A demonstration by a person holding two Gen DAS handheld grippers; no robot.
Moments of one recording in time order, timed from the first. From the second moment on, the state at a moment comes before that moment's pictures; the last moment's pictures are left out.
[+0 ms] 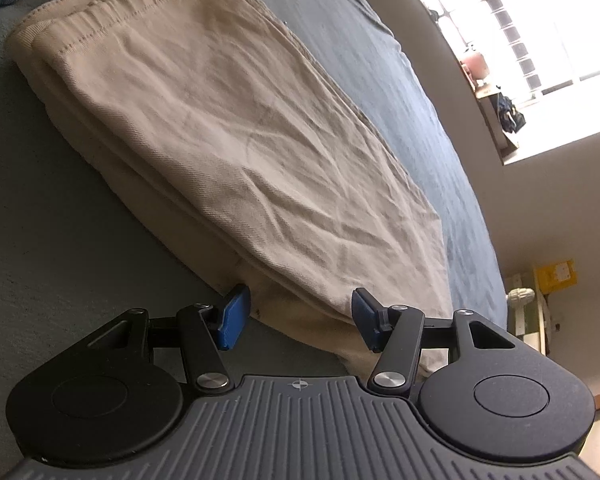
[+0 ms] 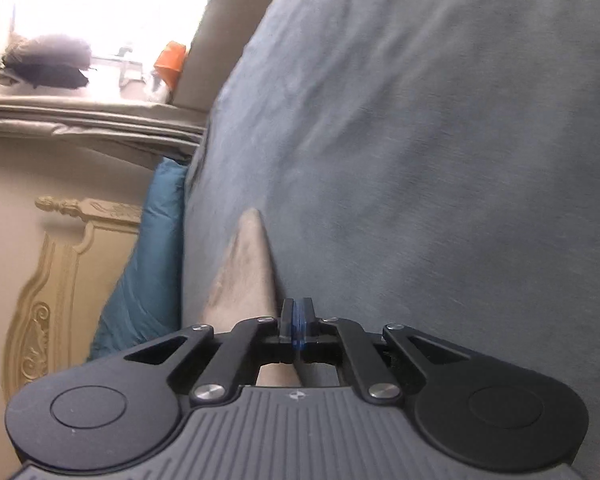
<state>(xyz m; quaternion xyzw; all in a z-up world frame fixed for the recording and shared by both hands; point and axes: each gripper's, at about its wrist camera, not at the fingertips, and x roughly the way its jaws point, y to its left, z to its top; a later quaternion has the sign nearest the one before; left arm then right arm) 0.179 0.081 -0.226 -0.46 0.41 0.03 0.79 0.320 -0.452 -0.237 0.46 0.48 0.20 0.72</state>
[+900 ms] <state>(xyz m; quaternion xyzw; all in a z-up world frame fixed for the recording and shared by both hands) 0.456 -0.150 -0.172 -0.07 0.56 -0.02 0.82 0.320 -0.381 -0.285 0.47 0.50 0.33 0.65</state>
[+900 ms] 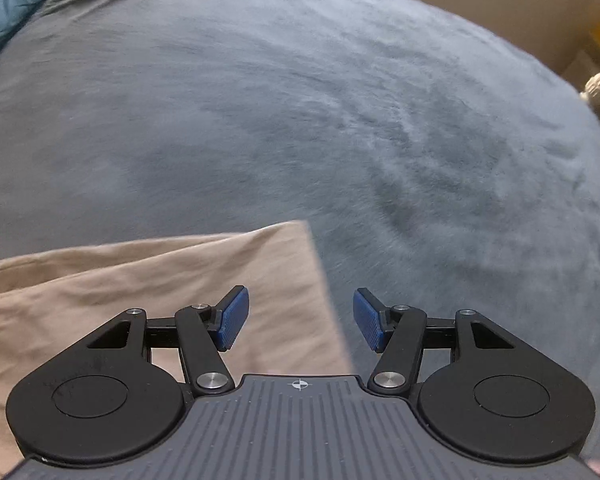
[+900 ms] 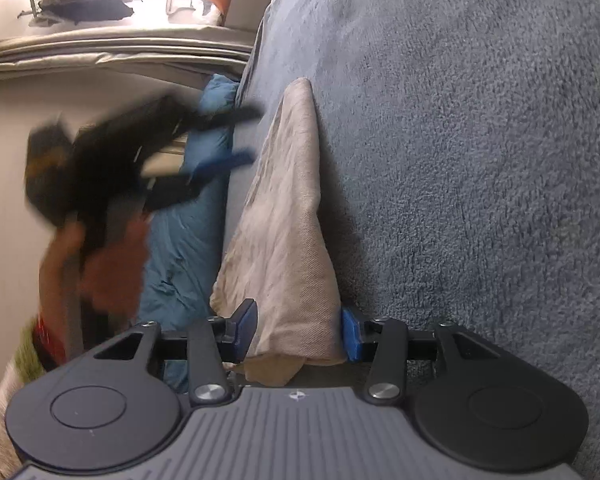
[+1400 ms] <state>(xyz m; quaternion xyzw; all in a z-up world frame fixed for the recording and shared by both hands) 0.464 -0.193 -0.214 0.07 0.59 0.06 0.80 0.327 -0.360 -0.274 0.43 0.50 0.35 0.67</state>
